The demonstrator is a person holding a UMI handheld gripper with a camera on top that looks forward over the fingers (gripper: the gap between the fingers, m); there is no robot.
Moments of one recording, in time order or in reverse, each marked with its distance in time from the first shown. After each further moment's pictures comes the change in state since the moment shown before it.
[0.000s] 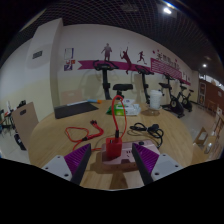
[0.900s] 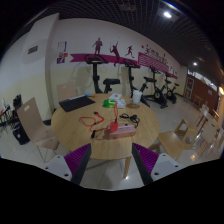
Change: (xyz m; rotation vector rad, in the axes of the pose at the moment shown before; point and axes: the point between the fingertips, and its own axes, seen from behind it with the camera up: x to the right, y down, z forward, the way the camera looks) arm -0.047 -0.027 -0.259 -0.150 0.174 -0.005
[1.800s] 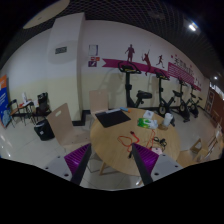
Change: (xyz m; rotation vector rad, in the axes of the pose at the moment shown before) arm -0.186 -0.178 -0.106 -0.001 -0.260 -0.139
